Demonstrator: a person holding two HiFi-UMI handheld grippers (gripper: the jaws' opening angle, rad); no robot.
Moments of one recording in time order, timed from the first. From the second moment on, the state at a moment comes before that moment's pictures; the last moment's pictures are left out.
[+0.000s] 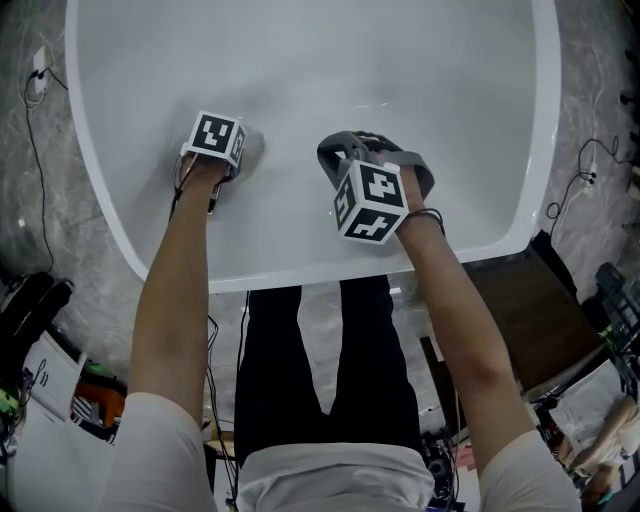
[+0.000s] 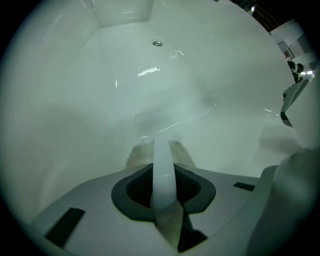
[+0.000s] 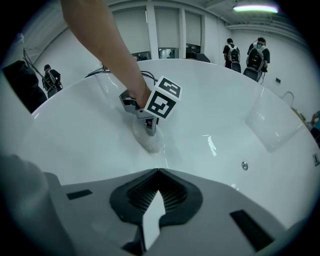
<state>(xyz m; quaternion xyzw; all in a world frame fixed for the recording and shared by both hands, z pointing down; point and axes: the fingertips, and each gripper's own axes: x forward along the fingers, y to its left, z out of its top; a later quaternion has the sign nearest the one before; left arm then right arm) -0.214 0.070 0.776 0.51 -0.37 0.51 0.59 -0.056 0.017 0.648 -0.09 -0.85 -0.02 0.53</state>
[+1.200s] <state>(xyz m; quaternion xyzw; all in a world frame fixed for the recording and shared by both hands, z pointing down) -0.034 -0.020 0.788 0.58 -0.32 0.46 0.59 0.040 -0.042 0.646 -0.02 -0.84 0.03 0.54</state>
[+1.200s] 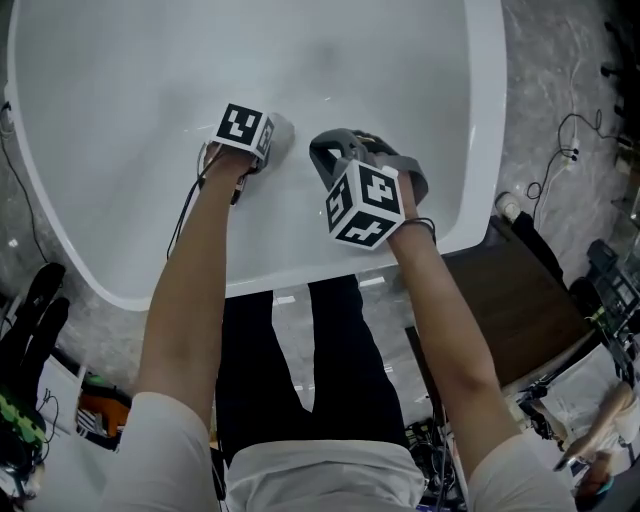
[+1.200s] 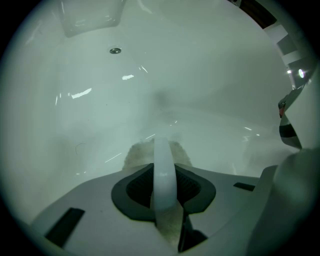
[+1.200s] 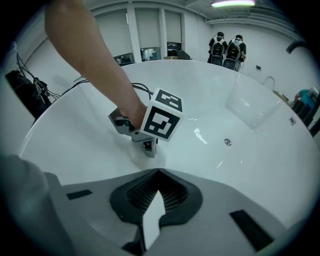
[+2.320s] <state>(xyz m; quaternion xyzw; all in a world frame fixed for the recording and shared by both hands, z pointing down) 0.095 -0.072 0.782 0.64 -0.29 0.41 0.59 0.116 -0.043 0.635 0.04 -0.81 0.14 0.57</state>
